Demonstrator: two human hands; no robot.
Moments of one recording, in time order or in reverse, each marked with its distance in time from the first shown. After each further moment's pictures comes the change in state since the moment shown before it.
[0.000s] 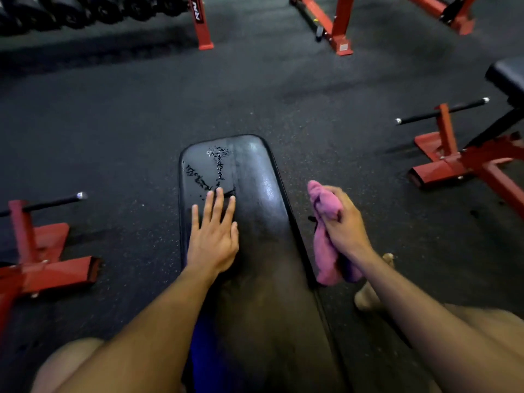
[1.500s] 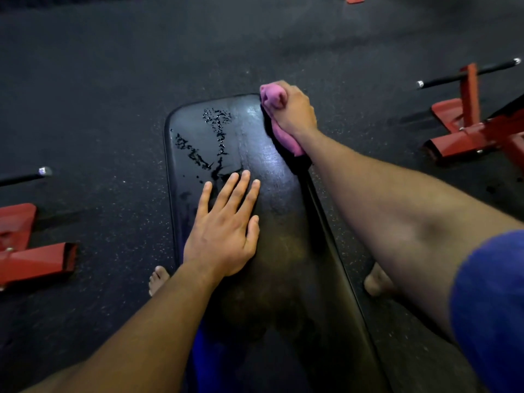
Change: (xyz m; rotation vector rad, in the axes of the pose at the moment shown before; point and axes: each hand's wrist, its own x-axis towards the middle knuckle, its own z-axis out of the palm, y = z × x) left_hand 0.015 -0.014 0.013 -0.034 0.021 0.210; right_hand 0.219 -0.006 0.145 -0.254 -0.070 0.013
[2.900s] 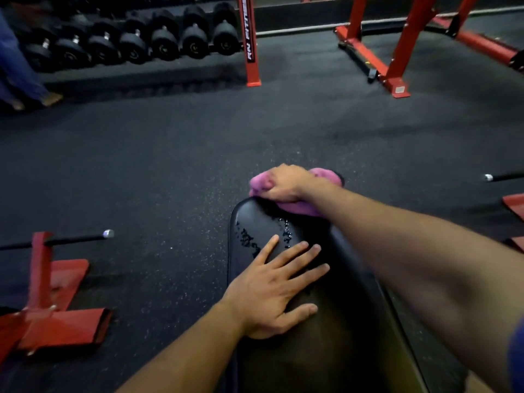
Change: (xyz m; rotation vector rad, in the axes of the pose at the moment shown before) left_hand 0.086 -0.087 -0.012 -0.011 -0.135 0.409; right_hand 0.111 -0.100 0.079 -0.543 -0.643 -0.459
